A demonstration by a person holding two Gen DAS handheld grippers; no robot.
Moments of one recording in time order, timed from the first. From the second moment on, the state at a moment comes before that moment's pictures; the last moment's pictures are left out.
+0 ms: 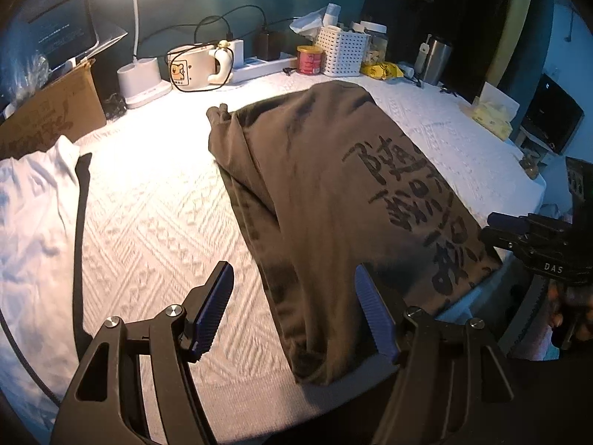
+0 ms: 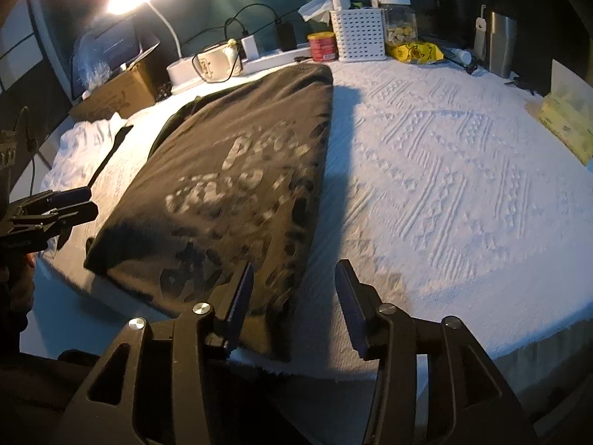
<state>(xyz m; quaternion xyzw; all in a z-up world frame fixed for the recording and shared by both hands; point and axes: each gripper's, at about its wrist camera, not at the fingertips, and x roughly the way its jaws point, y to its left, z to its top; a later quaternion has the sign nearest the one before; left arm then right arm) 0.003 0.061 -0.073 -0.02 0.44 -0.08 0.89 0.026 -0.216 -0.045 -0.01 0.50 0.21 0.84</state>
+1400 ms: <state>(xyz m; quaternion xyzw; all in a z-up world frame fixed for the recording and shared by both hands) 0.137 0.111 -0.094 -0.07 0.44 -0.06 0.89 0.159 -0.200 -0.073 -0.04 0.52 0.18 0.83</state>
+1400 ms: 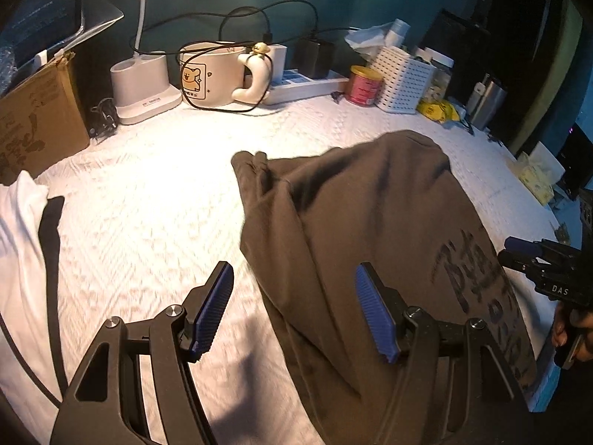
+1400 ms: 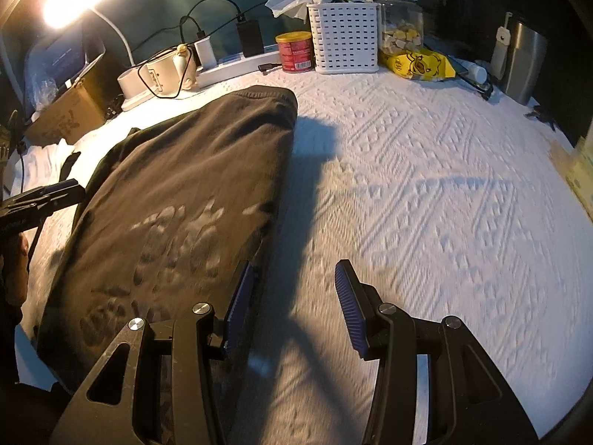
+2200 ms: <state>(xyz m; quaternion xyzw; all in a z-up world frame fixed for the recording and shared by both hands) 0.211 0.125 -0.118 -0.10 0.44 -0.09 0.89 0.251 -0.173 -0.083 0.01 0.50 0.21 0.84</state>
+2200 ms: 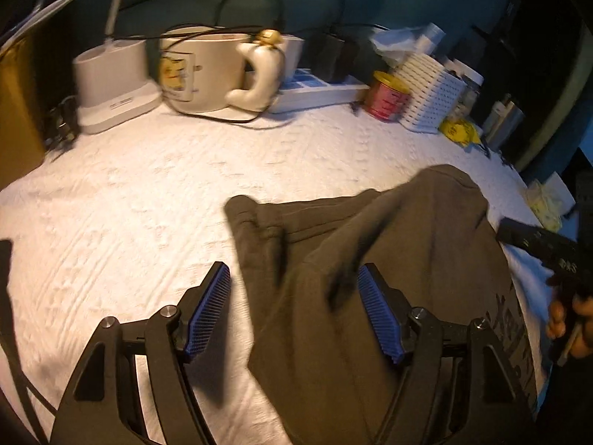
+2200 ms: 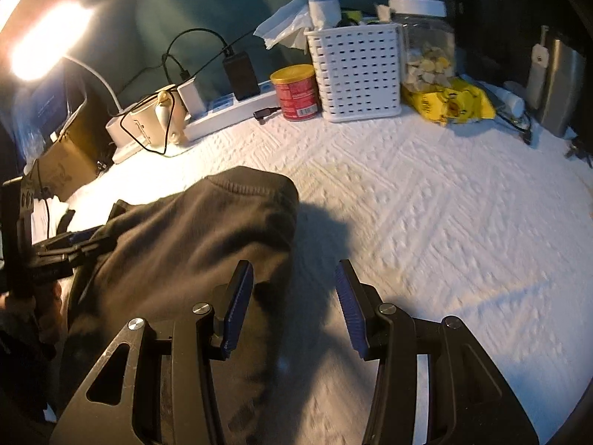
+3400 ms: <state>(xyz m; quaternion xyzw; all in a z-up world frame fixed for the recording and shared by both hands) 0.168 0.050 -0.079 -0.03 0.37 -0.16 0.92 0.211 -0.127 -0.051 0.00 0.43 0.32 0.85</state>
